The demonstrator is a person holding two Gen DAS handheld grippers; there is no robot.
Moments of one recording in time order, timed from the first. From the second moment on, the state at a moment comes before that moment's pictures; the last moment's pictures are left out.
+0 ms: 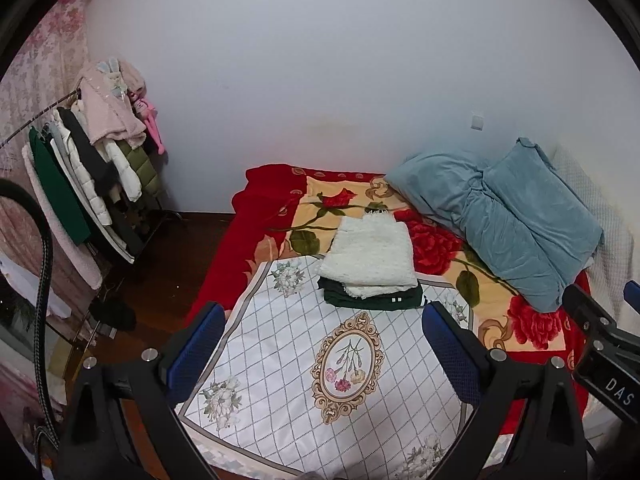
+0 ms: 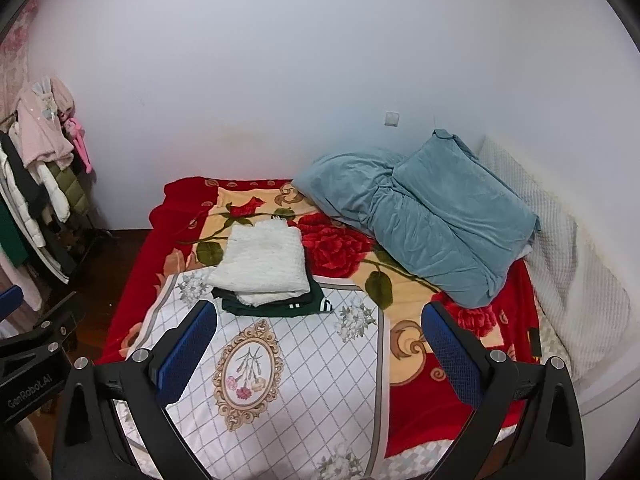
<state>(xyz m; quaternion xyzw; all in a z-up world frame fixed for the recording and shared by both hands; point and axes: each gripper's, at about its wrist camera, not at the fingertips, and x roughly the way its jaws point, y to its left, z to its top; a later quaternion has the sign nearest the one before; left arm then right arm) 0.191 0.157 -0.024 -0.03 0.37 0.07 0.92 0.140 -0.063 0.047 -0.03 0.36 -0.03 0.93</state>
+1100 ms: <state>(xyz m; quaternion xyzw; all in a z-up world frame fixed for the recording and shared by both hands) 0.176 0.152 -0.009 -0.04 0.36 0.08 0.93 0.144 -0.067 0.072 -0.03 0.37 -0.01 0.93</state>
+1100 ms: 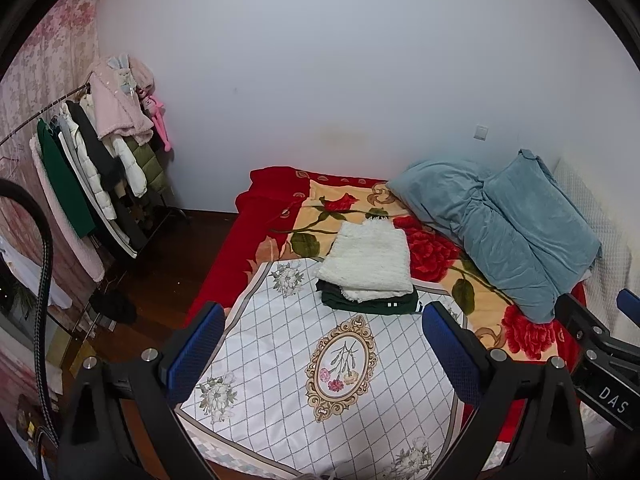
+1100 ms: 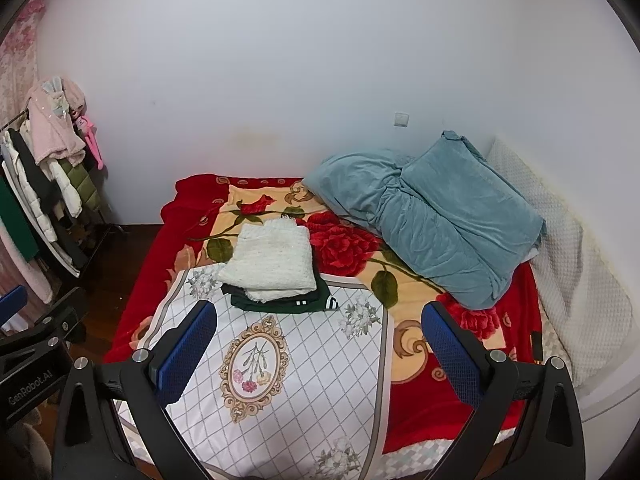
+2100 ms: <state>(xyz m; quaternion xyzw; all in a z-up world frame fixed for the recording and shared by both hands) 0.189 0.148 -0.003 -0.05 0.36 0.08 0.93 0.162 -0.062 0.072 -0.04 0.37 0.01 0.93</state>
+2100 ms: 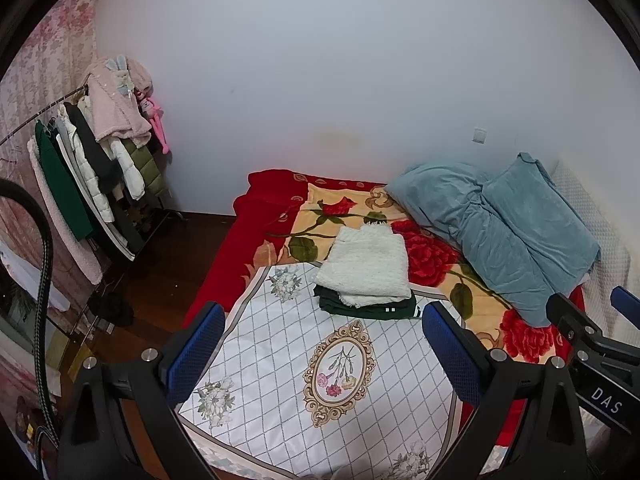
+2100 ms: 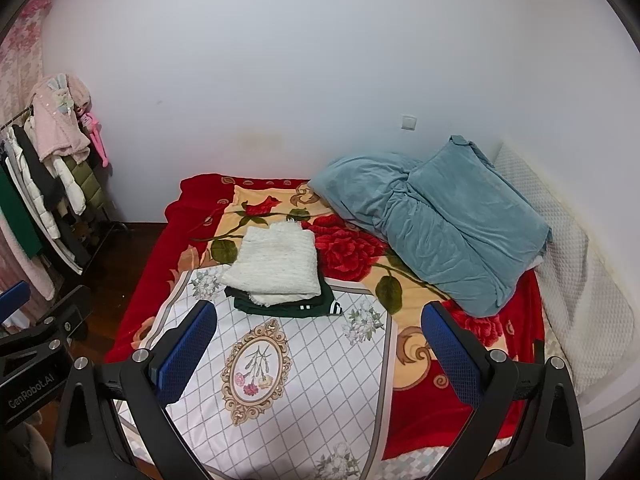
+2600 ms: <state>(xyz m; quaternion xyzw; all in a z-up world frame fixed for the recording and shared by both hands) 0.186 0.150 -0.002 -0.04 0.36 0.08 0.93 0.154 -0.063 0.072 -0.04 0.36 0.01 0.93</state>
